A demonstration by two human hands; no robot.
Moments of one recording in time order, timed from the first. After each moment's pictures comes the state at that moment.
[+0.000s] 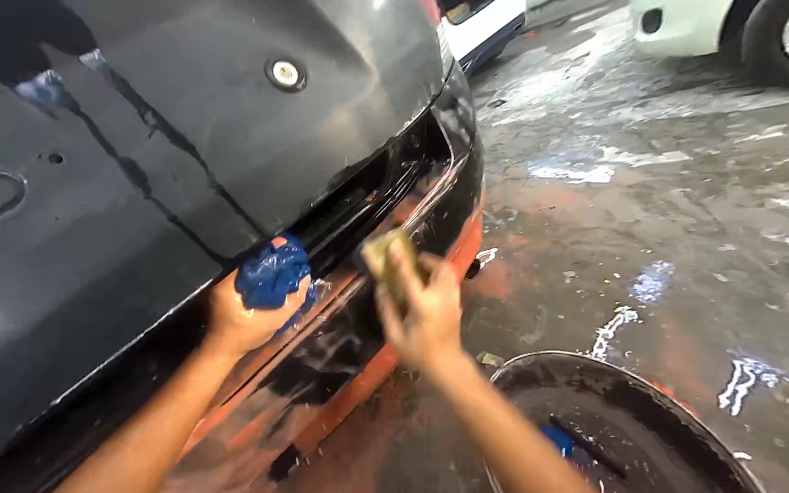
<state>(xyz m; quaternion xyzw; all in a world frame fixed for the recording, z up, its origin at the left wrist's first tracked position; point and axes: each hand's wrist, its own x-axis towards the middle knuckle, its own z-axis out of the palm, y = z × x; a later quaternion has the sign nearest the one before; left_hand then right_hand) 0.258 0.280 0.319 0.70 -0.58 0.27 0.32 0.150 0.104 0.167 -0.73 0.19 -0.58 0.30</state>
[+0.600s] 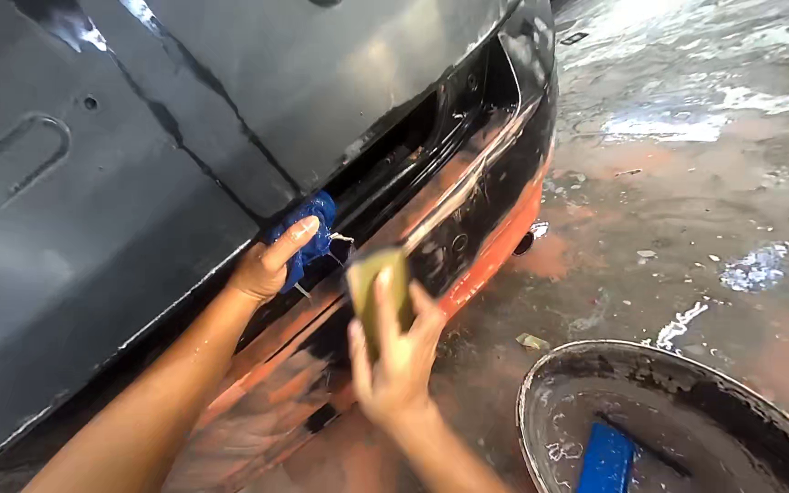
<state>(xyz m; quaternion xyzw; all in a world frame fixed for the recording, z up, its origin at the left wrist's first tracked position) 0.264 0.278 0.341 0.70 -0.52 0.04 0.48 0.157 0.214 0.164 -0.67 0.19 -0.61 0.38</state>
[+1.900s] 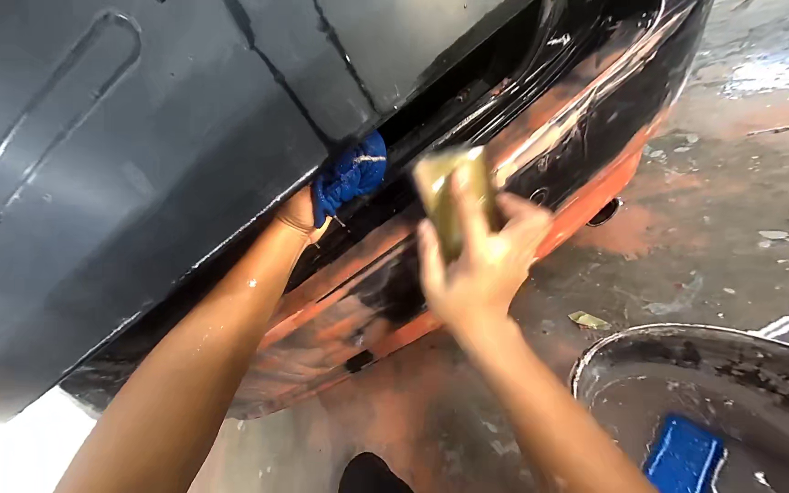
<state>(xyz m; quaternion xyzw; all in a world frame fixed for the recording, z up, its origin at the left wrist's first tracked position) 0.292 0.294 0.341 0.65 -0.46 -0.05 0.60 0.157 0.189 0.193 -0.70 0.19 -0.60 0.34</state>
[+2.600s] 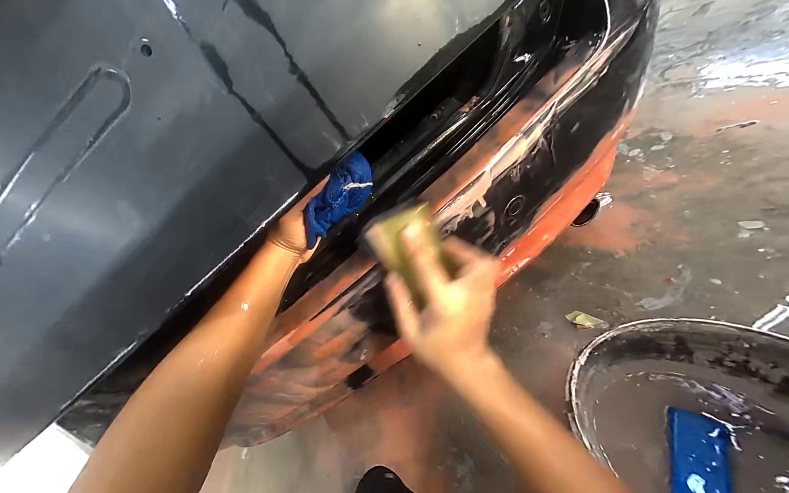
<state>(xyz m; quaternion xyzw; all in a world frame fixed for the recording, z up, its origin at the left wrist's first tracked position) 0.285 0.290 0.347 0.66 -0.50 -0.05 0.56 0.149 0.208 0.174 -0.70 0.14 -0.59 0.38</state>
